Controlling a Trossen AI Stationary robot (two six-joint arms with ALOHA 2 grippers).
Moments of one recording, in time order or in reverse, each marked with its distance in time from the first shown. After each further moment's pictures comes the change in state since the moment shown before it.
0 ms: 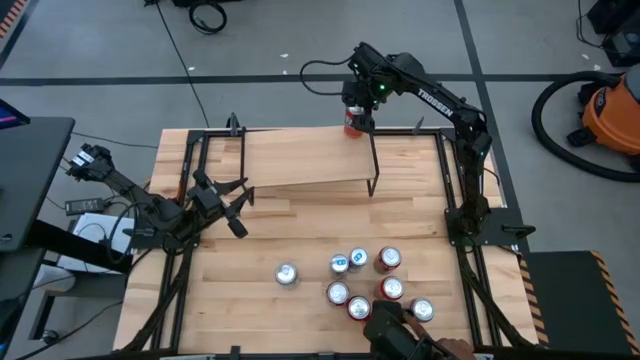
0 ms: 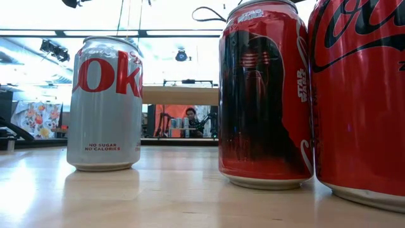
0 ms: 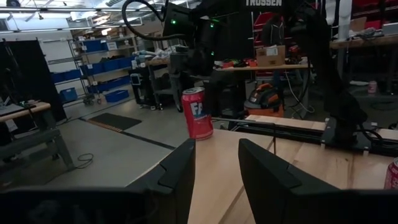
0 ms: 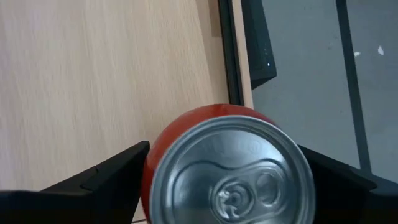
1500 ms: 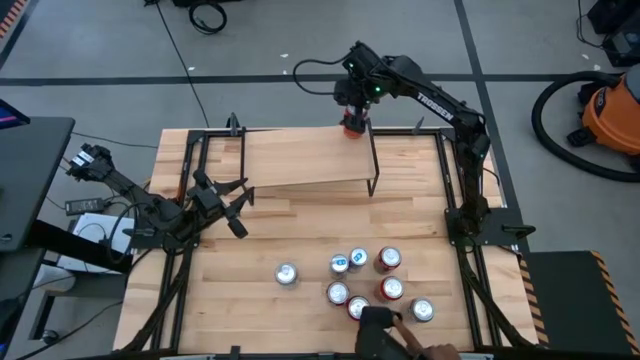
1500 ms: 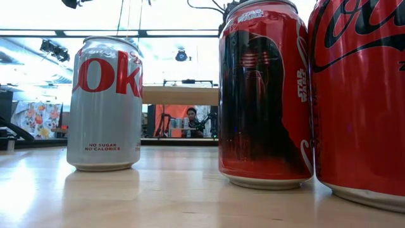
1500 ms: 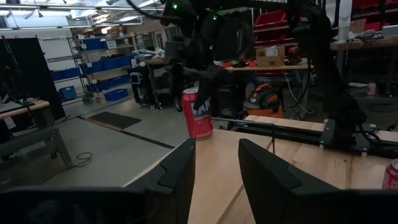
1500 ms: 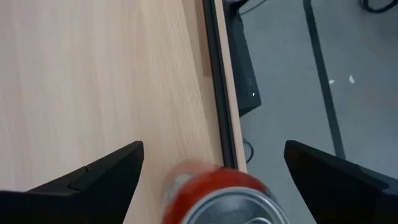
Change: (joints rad) left arm 0.000 0.000 0.000 -0.003 0.000 -0.016; right arm 0.063 -0.006 0.039 0.094 0.024 0.053
